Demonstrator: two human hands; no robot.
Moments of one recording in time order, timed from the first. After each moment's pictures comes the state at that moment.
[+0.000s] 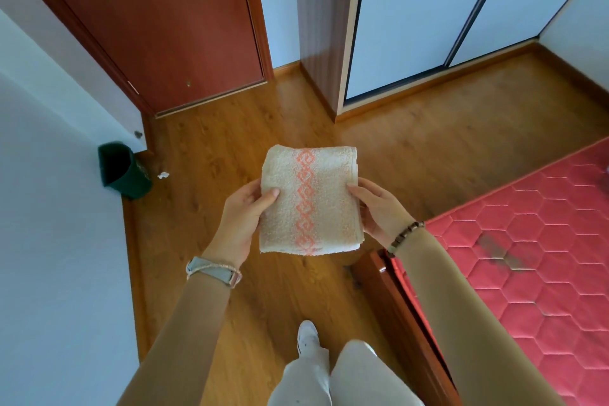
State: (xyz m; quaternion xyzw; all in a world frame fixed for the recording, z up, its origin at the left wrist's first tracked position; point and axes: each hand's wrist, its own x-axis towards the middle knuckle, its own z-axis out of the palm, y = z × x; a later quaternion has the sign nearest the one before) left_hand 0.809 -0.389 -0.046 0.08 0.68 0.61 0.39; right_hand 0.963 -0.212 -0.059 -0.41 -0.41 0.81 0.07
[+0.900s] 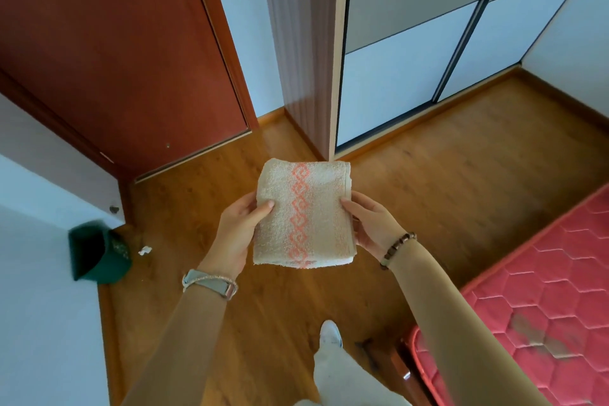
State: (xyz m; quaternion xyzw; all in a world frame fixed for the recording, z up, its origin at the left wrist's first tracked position) left_hand 0.628 -0.191 -0.034 0.12 0.69 0.59 0.40; right_hand 0.795 -0.035 -0.051 -0.42 -0.41 0.80 0.10
